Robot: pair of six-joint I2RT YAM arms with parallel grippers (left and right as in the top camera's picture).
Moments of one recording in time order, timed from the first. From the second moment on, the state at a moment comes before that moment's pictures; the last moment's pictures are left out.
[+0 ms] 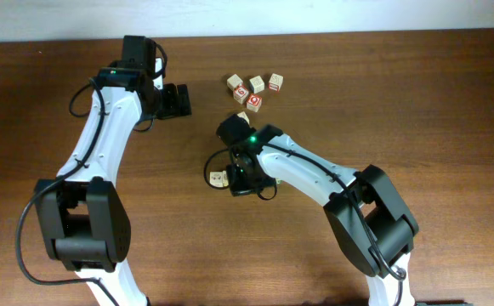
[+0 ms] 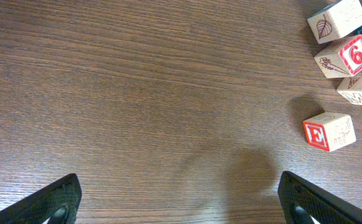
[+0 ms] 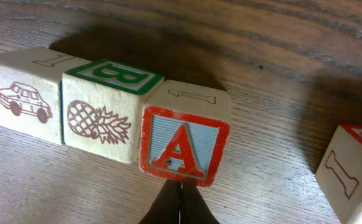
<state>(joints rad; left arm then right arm) -0.08 1.98 1.69 -0.90 0.04 -0.23 0.69 2.08 1.49 -0.89 -0.16 0.49</state>
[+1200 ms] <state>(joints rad) -0.08 1.98 1.69 -0.90 0.04 -0.23 0.39 1.96 1.33 -0.79 -0.18 0.43</state>
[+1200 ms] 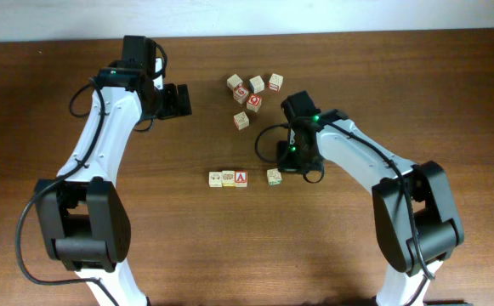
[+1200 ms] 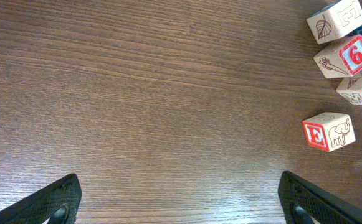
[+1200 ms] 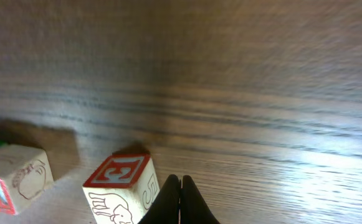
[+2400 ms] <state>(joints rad) -0.09 1.98 1.69 -0.90 0.04 -0.23 0.73 1.93 1.32 -0.81 -0.07 0.63</state>
